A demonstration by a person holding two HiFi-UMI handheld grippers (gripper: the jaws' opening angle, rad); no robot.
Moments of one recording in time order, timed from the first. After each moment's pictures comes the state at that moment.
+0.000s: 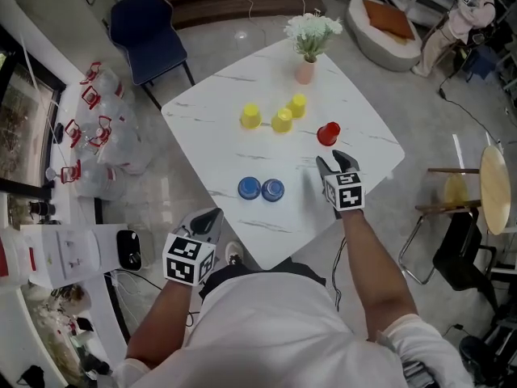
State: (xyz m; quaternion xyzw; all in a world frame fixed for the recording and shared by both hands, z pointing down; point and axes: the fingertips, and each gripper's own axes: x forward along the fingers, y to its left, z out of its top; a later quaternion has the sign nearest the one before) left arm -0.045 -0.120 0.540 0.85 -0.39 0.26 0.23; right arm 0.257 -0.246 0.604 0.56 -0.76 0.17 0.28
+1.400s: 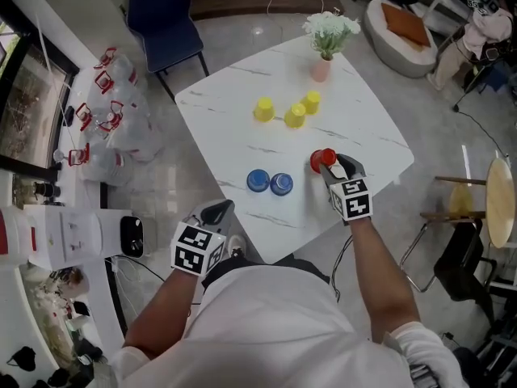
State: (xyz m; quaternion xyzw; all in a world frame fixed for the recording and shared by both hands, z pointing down) left arm -0.037 -0.116 0.541 0.85 -0.39 0.26 0.23; right arm 0.225 -0.222 0.593 0.50 -0.80 0.15 0.30
